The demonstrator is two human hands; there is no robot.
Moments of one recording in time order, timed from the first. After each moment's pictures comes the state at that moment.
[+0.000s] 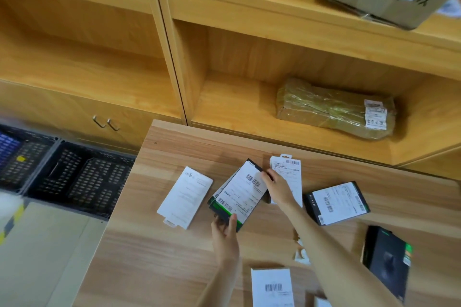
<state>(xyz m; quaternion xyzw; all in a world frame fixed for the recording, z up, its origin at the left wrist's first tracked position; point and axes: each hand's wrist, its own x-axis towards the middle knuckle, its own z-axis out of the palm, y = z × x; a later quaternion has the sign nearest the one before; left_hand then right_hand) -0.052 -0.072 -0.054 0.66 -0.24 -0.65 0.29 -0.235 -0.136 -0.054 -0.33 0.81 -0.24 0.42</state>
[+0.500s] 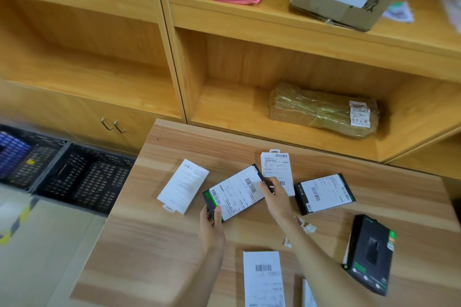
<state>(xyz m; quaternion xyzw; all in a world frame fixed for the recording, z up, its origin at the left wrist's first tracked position) -0.029 -0.048 -0.043 0.68 -0.32 -0.58 0.31 -0.216 -0.056 -0.034 -0.31 0.80 -0.34 0.38</state>
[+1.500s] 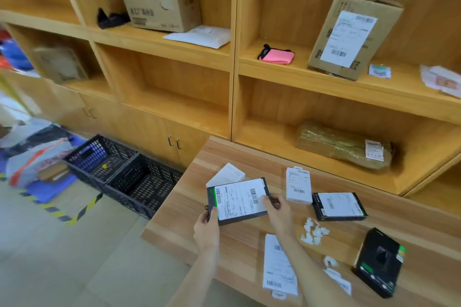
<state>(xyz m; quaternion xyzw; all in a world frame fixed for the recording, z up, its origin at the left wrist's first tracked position) 0.093 0.074 0.080 0.71 -0.24 -0.50 0.43 -0.095 0.065 0.063 -0.34 0.72 -0.47 0.39</state>
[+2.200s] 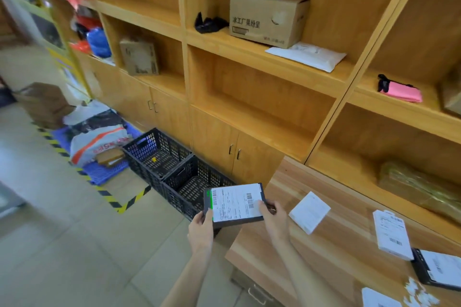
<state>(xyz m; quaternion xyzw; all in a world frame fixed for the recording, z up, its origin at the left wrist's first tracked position) 0.428 -0.027 0.075 0.72 -0.21 -0.48 0.45 0.241 -0.062 0.072 -0.39 0.71 -0.41 0.41</state>
